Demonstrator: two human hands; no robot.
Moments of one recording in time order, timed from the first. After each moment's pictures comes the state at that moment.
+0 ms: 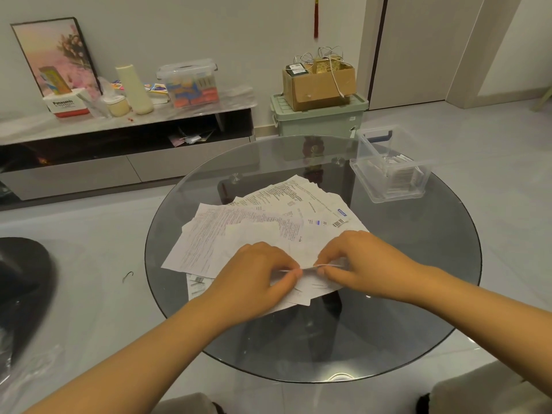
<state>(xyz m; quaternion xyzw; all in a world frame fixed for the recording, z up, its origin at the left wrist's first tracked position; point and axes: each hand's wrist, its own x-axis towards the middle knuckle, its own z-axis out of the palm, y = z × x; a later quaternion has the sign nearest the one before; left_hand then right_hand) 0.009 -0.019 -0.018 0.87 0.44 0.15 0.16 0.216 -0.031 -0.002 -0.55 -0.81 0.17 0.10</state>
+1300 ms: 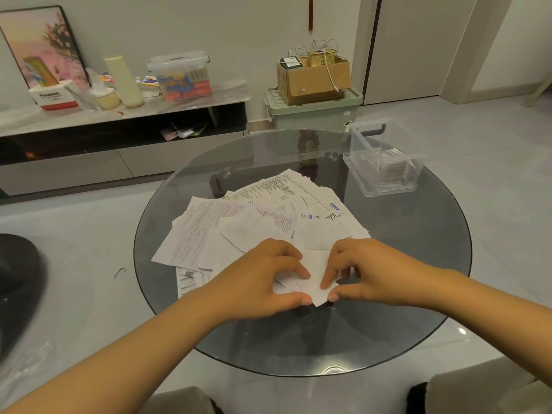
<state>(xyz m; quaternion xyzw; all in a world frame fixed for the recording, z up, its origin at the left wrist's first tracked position) 0.017 -0.021 -0.018 0.89 0.39 0.07 0.21 0.237 -0.045 -0.005 -0.50 -0.83 0.24 0.06</state>
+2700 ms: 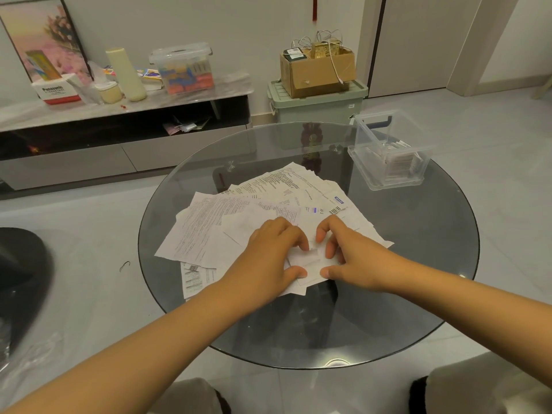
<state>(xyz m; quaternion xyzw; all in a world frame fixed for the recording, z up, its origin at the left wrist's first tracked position) 0.033 -0.021 -0.018 0.86 0.45 0.15 0.17 0.211 -0.032 -0.020 -0.59 -0.73 0.33 0.15</state>
